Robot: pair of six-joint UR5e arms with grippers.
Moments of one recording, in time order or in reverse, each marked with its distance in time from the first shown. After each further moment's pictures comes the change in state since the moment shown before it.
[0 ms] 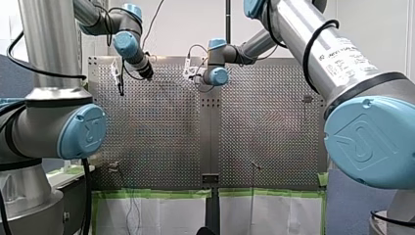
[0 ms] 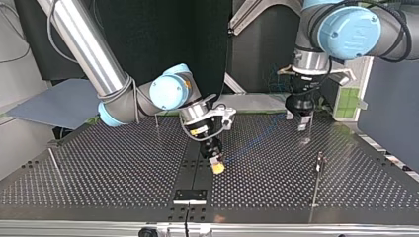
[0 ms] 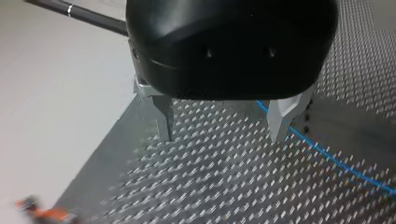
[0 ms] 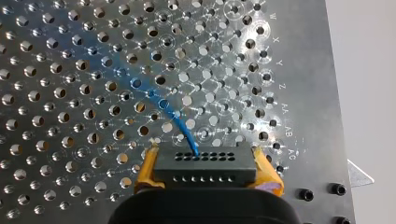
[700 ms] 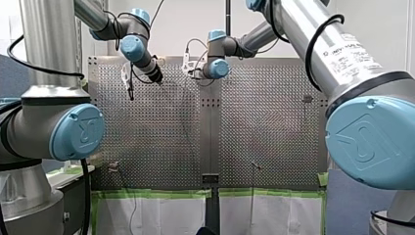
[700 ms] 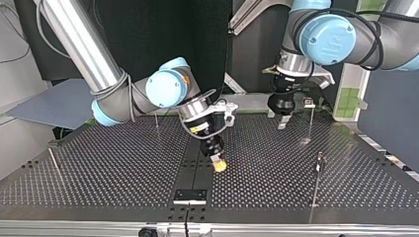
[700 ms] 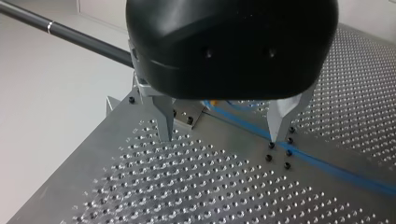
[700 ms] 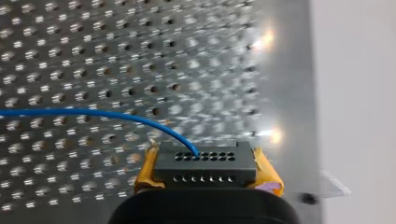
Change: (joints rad) left arm -0.061 -0.052 0.019 0.012 0.017 -0.034; right arm 0.013 -0.050 0.001 0.085 -0.002 -0.034
